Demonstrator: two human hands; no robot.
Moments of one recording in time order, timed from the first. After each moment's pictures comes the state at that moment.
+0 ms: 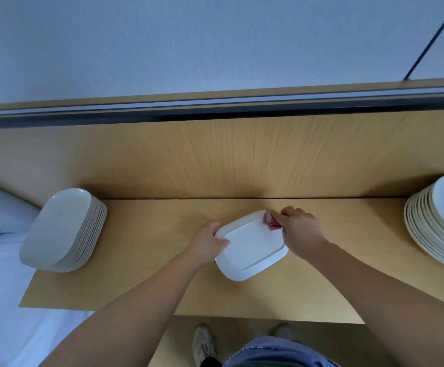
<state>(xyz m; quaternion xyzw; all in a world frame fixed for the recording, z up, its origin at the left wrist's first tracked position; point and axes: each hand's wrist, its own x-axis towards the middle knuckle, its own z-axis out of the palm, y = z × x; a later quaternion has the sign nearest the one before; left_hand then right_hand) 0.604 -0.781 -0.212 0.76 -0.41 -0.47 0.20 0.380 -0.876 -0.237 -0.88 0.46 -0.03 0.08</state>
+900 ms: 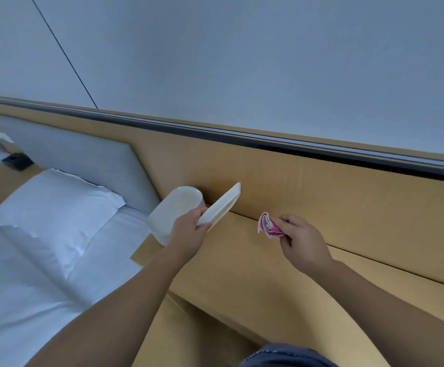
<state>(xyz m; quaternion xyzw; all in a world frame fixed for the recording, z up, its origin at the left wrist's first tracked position) 0.745 -0.649 -0.107 0.85 -0.38 -0.11 0.34 0.544 -0.827 -0.163 -0.91 0.20 -0.30 0.21</state>
